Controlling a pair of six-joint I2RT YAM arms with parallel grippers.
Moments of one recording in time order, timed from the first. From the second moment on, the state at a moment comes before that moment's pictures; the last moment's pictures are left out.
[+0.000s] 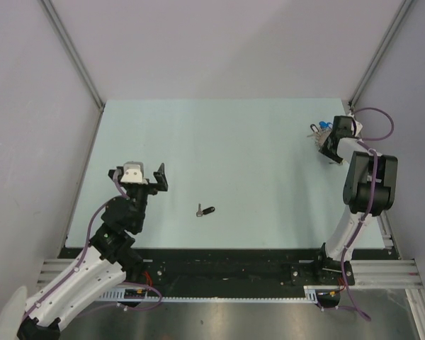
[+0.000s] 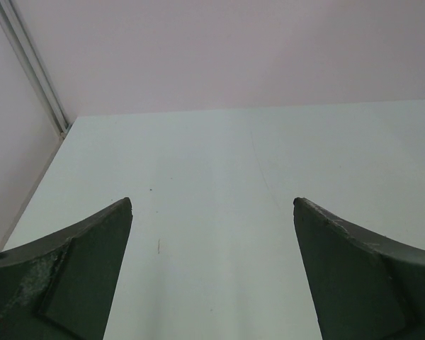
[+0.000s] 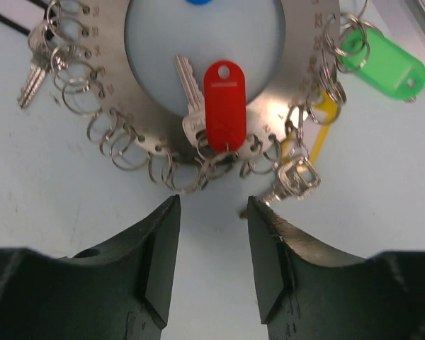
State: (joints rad) left arm -0.68 0.46 0.39 0.21 -0.62 0.10; right arm -0.17 1.89 1.23 -0.24 0.23 0.41
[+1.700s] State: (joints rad) left arm -0.68 0.34 0.42 0.03 -0.55 -0.01; right arm 0.57 1.40 0.82 -0.55 0.17 0.41
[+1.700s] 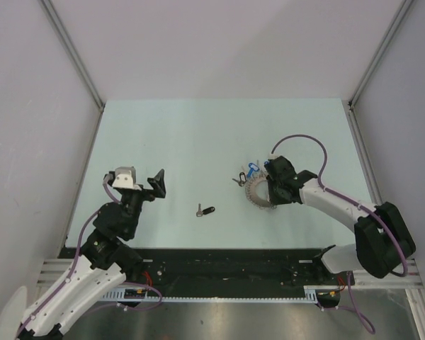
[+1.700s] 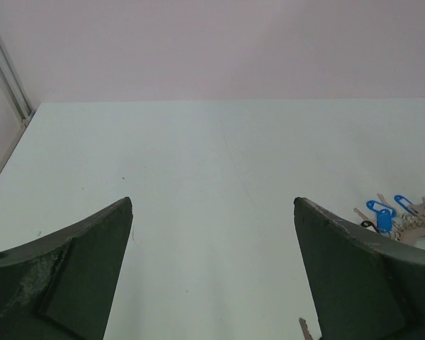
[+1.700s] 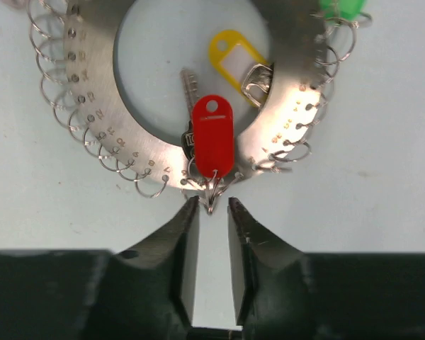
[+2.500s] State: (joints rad) left arm -0.68 0.32 0.42 -0.09 -0.51 -0.07; right arm 0.82 1.29 0.76 -0.46 0.42 1.06
